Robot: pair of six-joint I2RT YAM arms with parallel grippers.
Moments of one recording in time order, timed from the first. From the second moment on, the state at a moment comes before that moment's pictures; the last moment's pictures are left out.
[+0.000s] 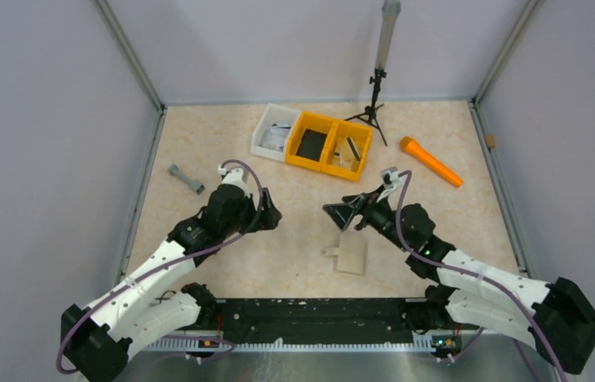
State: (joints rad) left arm -0.63 0.90 0.67 -0.45 -0.06 -0.64; right arm 0.80 0.96 0.31 0.67 -0.06 0.65
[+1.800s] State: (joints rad) left arm 0.02 1.48 0.28 1.00 -0.21 -0.06; right arm 0.08 1.46 0.15 1.18 0.29 0.04
